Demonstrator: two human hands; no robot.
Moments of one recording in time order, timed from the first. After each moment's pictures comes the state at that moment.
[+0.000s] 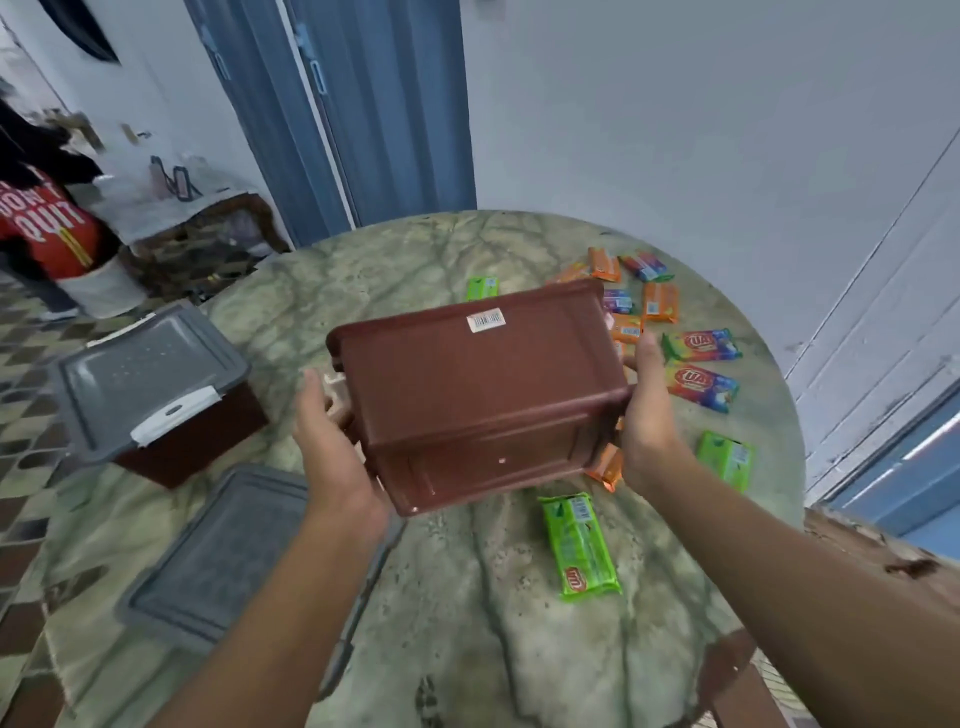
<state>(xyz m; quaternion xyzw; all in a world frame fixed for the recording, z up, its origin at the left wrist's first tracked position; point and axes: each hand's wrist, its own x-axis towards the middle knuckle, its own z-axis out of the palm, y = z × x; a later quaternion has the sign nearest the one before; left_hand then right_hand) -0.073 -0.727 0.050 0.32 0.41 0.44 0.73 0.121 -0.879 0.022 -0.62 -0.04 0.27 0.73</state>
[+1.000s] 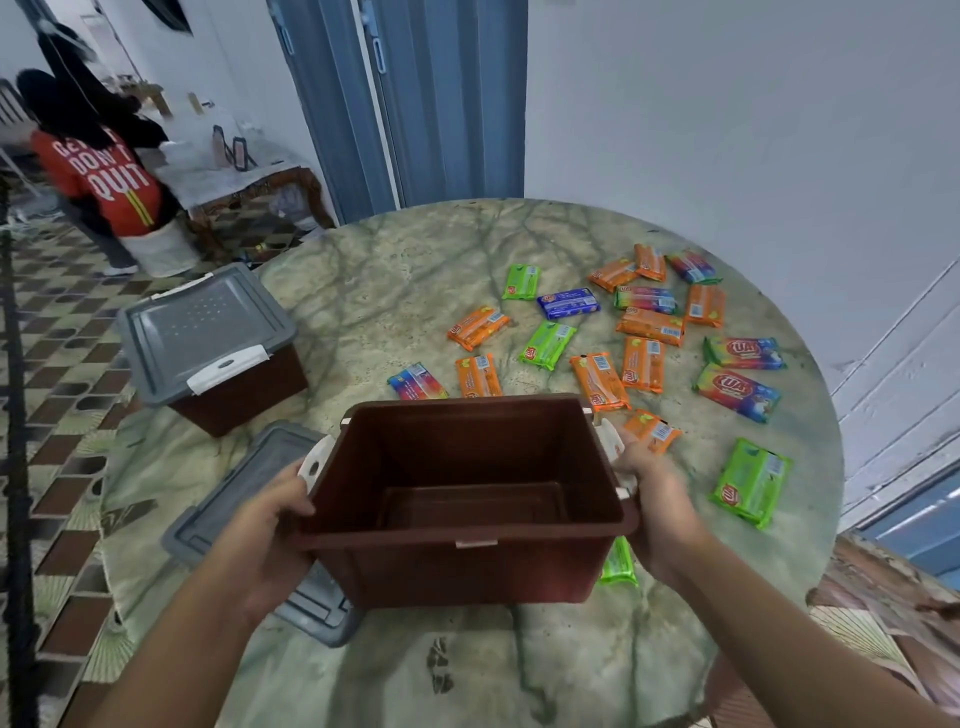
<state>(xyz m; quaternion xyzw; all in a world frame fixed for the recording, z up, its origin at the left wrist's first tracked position) -0.215 -0.705 0.005 0.40 0.43 0.26 0.77 0.065 -0.914 -0.017 -0.54 -0.10 0.45 0.70</state>
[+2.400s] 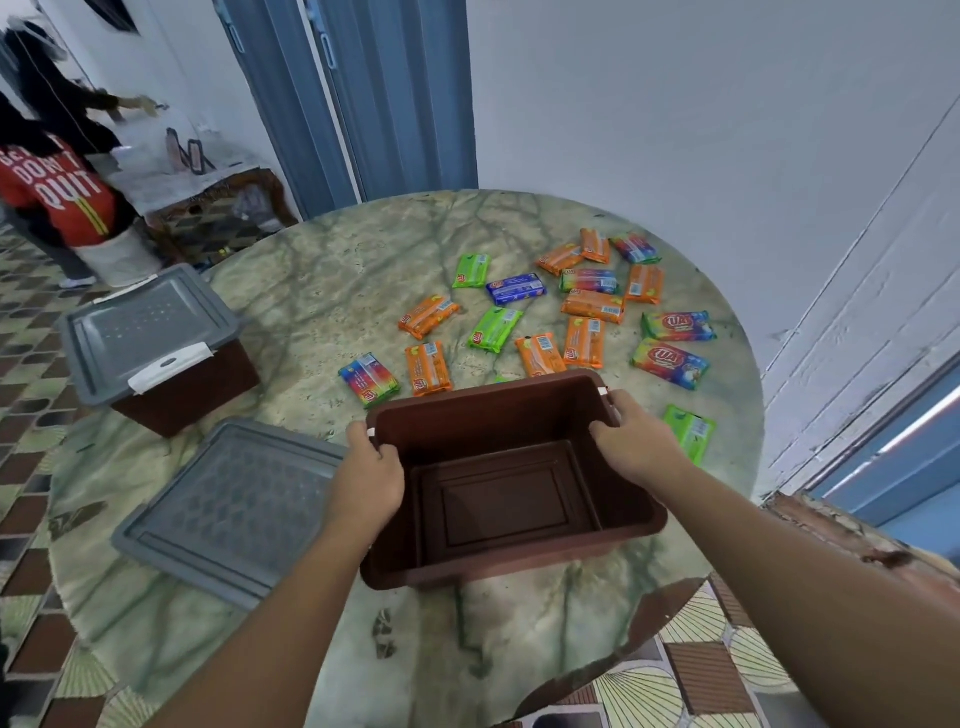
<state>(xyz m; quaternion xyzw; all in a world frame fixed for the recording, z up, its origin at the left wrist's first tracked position) -0.086 -0.773 -0.029 0.75 0.55 0.13 0.33 0.149 -0.954 -0.028 -0.90 -0.24 0.23 0.30</state>
